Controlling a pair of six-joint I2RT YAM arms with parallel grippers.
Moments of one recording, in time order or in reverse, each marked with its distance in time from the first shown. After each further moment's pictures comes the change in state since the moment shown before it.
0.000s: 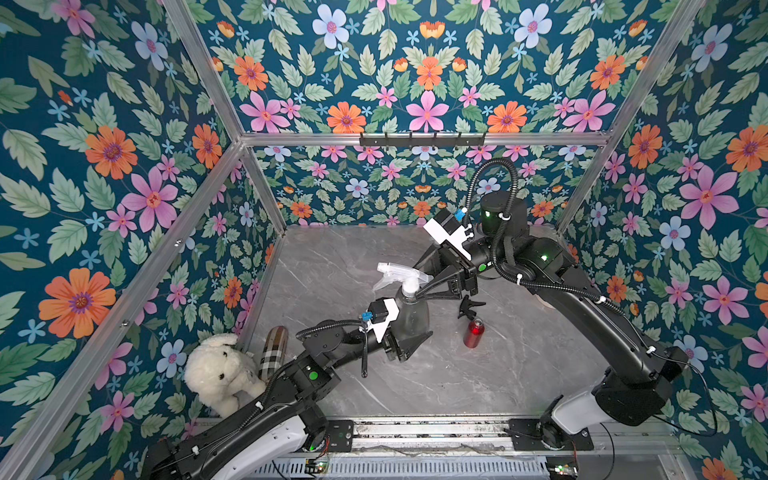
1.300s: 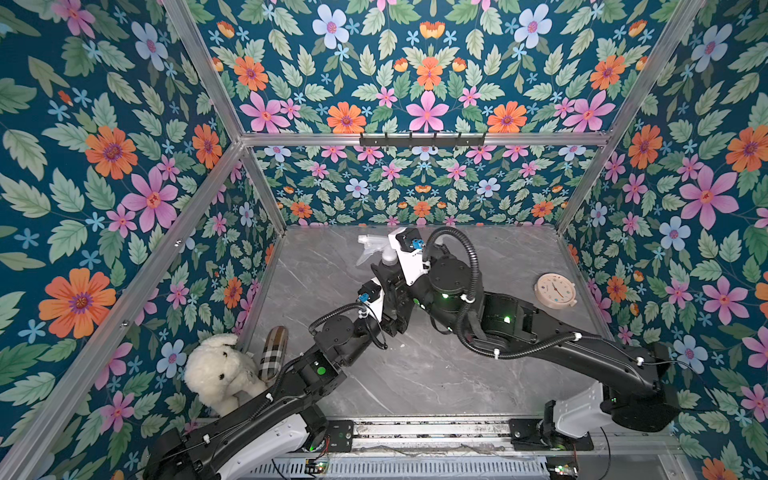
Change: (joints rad) left arm 0.004 0.072 -0.002 0.018 -0.475 0.008; right arm 0.498 -0.076 -0.206 0.297 1.658 0.126
